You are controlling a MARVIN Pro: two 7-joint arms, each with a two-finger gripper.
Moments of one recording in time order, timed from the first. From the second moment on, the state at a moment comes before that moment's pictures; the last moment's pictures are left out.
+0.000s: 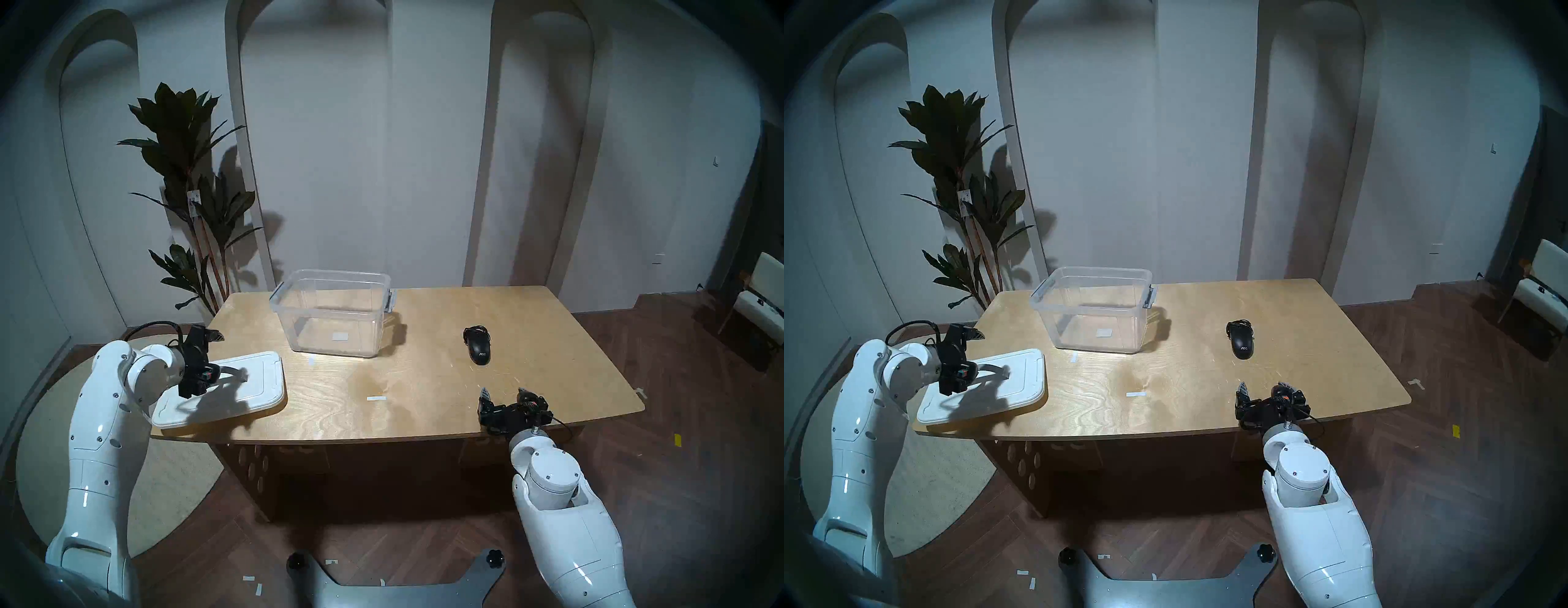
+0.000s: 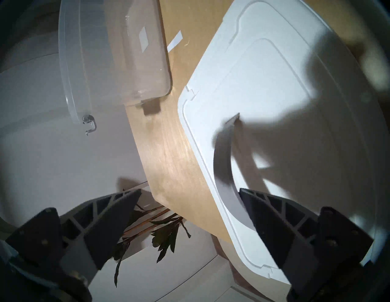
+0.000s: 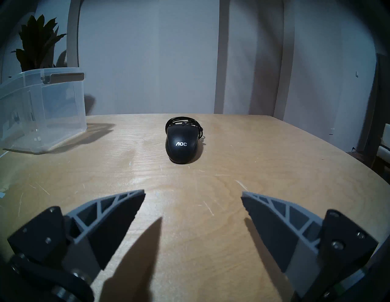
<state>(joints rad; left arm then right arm) 1.42 -1.02 -1.78 -1.51 1.18 -0.41 -0.83 -1.73 -1.46 1.55 -1.57 0.09 0.07 -0.06</state>
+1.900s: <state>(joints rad) 1.16 -1.14 -1.55 -1.09 1.45 -0.22 -0.45 -1.73 -1.45 1.53 -1.57 0.11 0.07 -0.08</state>
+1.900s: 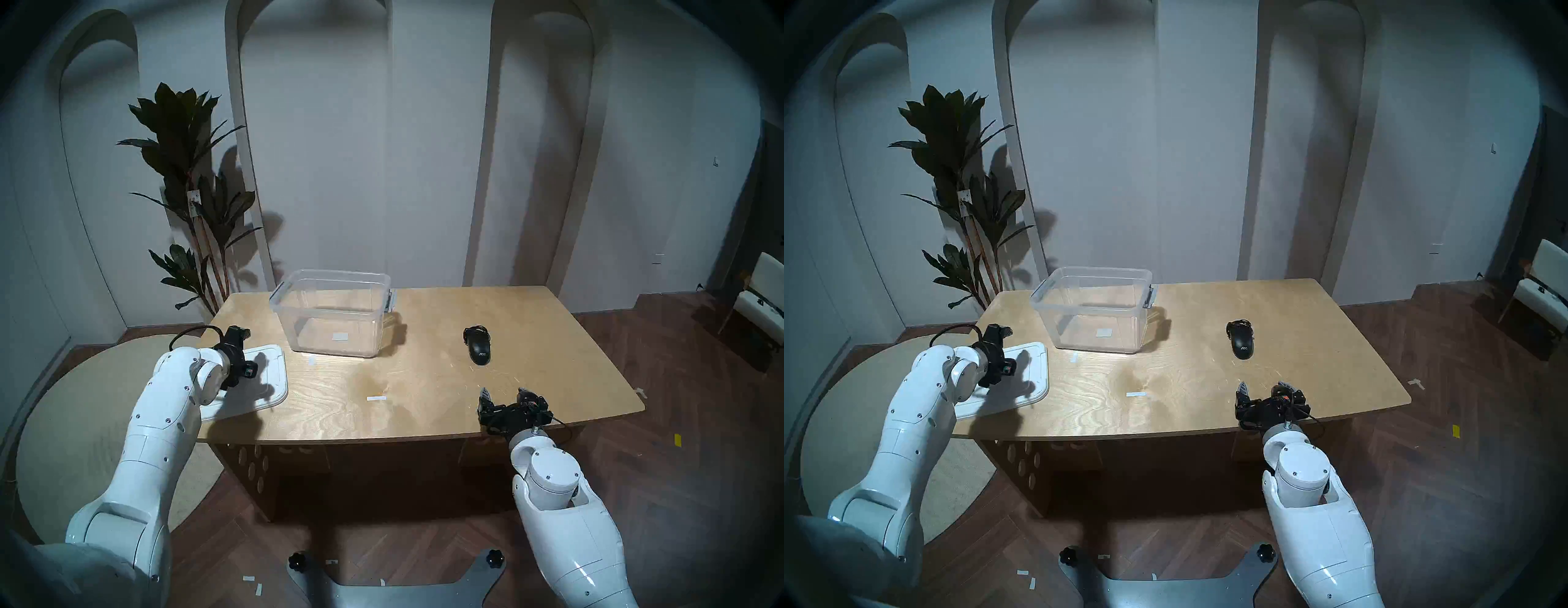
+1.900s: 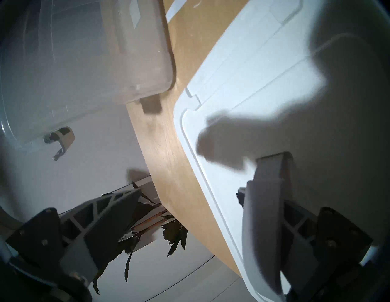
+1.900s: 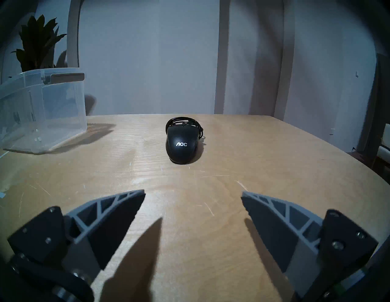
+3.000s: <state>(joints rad) 1.10 -1.11 -1.56 -0.99 1.45 -0.28 -0.44 -1.73 -1.44 1.52 -1.57 0.12 0.07 -0.09</state>
